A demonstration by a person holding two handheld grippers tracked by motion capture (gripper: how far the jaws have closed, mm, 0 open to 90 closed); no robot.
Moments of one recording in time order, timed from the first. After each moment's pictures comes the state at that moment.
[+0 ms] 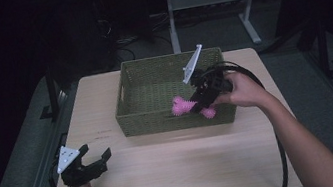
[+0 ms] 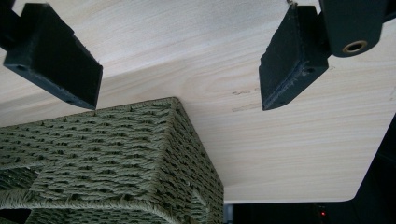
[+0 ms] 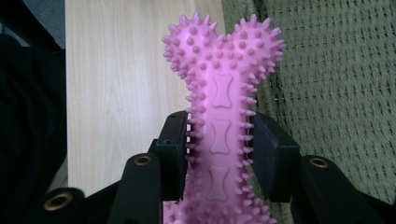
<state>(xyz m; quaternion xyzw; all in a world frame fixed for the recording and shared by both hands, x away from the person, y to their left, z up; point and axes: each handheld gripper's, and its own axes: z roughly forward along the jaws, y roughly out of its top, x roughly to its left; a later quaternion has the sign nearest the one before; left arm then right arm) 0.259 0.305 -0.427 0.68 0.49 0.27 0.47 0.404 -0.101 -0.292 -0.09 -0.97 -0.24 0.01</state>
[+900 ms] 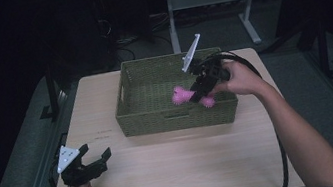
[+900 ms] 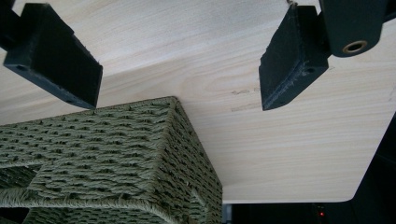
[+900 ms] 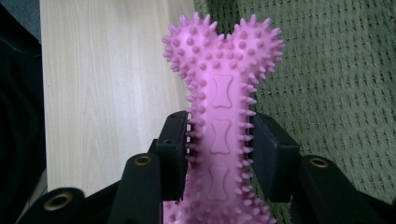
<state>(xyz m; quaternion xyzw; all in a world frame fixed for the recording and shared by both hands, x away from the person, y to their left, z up) 0.260 0.305 -0.427 0.68 0.50 0.27 0.47 0.438 -0.105 -0.288 -0.11 -0.97 -0.24 0.02</state>
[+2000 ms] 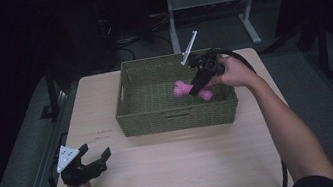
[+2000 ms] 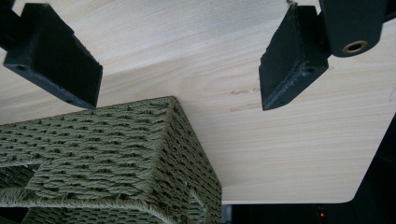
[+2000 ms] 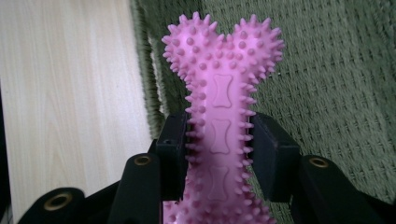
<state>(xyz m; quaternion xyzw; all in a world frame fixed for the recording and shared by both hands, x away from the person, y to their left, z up) 0.261 0.306 -0.428 0.68 0.50 0.27 0.47 0.486 -0.108 -0.315 -0.15 -0.97 -0.21 0.03</state>
